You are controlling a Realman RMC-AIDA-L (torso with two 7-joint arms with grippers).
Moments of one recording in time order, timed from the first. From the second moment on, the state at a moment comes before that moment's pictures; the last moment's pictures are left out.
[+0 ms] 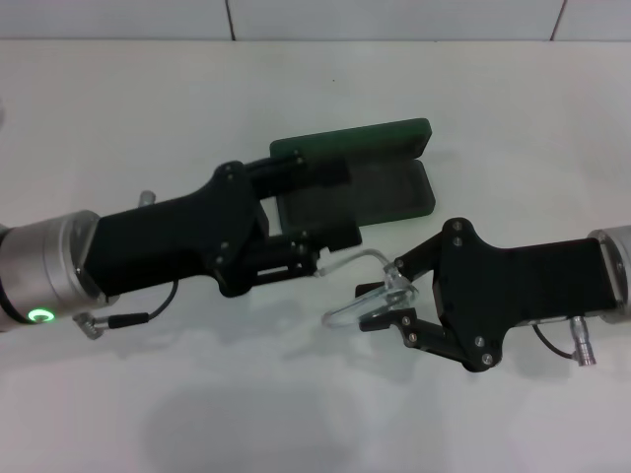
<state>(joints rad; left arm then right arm) -0.71 -2.06 2.84 -0.20 -0.44 2.03 -1.03 0.54 2.02 -1.37 -0.58 -1.37 -1.75 0.77</state>
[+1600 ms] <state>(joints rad) -0.45 -2.02 2.83 -0.24 -0.92 1.92 -1.10 1.10 2.03 -1.55 -0.86 -2.34 -1.29 2.02</state>
